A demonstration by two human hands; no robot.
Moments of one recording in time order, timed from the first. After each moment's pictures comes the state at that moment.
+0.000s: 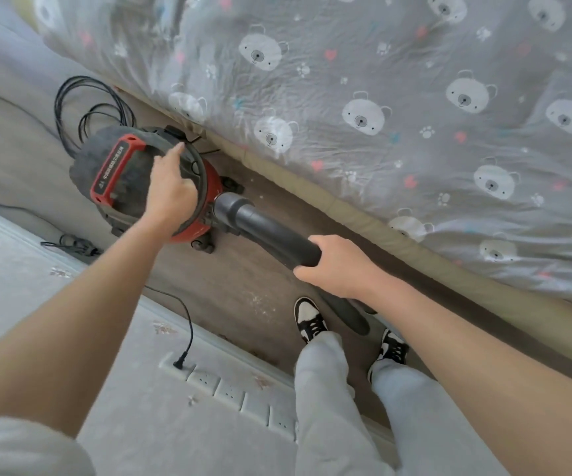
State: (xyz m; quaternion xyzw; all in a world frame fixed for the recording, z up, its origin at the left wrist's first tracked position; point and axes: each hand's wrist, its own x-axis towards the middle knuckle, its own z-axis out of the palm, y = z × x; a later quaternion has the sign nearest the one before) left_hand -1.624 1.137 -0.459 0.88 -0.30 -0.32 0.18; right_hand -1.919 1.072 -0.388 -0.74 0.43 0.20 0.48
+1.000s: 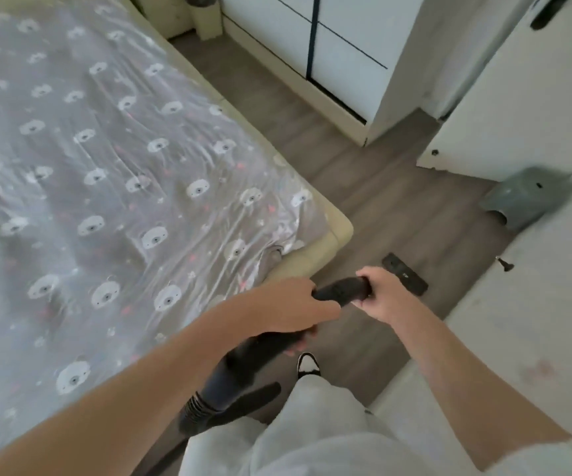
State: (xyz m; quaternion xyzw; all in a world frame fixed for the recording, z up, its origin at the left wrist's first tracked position) left_hand -2.343 1.039 -0.061 0.30 -0.69 -0.59 -0.29; right_hand -2.516 1.158 -0.162 0.15 0.67 -0.50 0.53
